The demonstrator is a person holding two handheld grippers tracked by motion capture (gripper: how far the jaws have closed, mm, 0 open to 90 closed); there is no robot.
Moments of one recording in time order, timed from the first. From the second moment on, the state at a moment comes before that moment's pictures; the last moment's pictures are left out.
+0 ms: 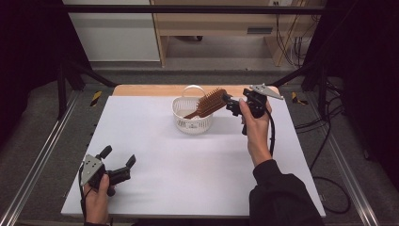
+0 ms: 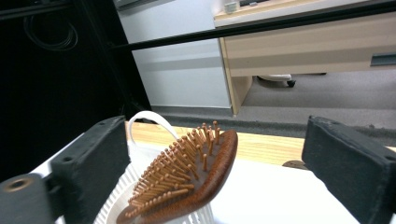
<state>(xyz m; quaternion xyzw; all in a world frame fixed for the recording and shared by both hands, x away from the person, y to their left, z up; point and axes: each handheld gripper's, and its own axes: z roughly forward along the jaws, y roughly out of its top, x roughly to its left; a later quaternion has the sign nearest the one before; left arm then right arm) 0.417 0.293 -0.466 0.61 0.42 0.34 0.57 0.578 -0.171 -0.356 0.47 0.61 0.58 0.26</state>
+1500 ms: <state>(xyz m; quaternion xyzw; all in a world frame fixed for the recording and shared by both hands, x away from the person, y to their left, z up) 0.415 0.305 -0.467 0.62 0.42 0.36 0.56 0.540 -0.218 -0.351 0.41 0.60 0.60 0.32</state>
